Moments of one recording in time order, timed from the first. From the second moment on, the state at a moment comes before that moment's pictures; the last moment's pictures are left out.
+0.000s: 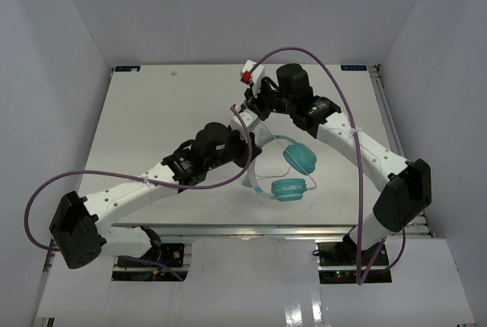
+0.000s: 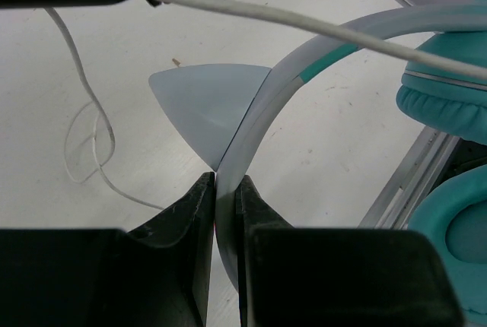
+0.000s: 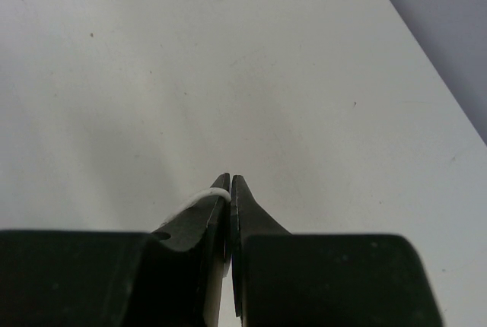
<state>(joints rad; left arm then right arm) -0.89 1.24 0.94 -0.02 0.06 -0.18 0.67 1.57 1.44 -0.27 -0.40 -0.32</state>
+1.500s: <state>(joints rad) -0.89 1.24 0.78 0.46 -0.15 0.08 0.83 1.67 1.72 -0.40 -0.23 -0.22</state>
